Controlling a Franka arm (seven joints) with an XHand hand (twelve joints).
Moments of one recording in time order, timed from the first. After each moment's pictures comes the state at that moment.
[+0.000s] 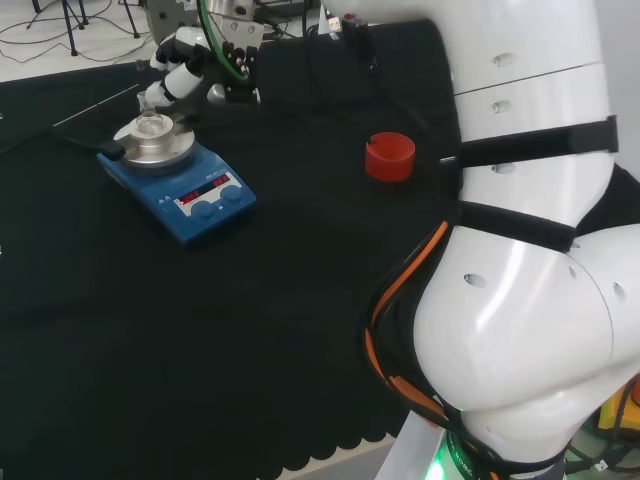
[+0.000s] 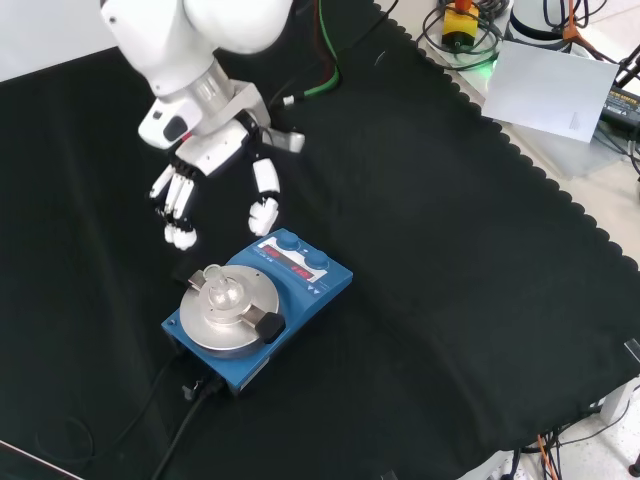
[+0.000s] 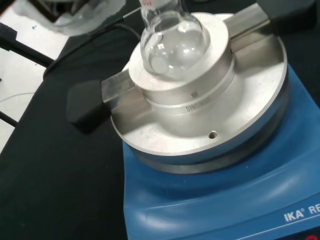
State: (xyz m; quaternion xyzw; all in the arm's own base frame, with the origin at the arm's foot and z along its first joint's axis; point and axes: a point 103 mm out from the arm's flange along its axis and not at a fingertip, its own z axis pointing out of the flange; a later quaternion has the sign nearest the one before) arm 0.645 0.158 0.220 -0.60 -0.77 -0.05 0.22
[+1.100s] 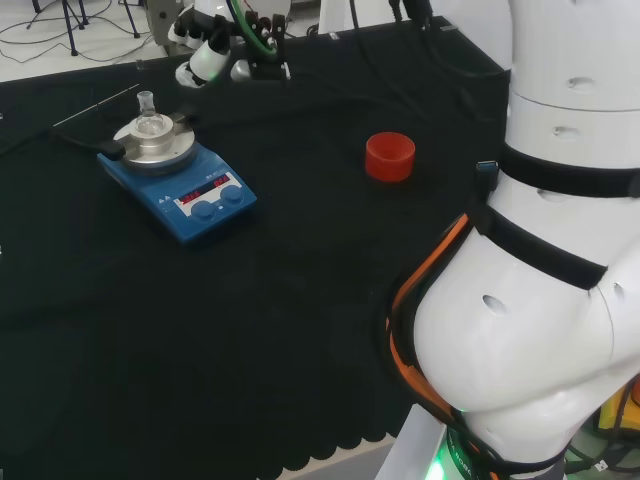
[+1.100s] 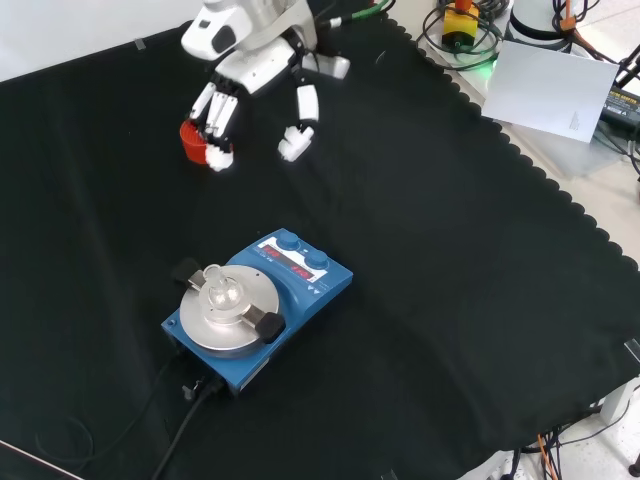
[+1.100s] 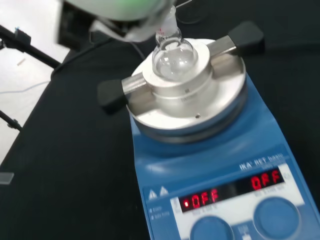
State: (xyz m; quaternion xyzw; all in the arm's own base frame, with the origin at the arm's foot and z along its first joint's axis) arm 0.561 0.130 0.298 -0.62 -0.77 -0.02 0.18
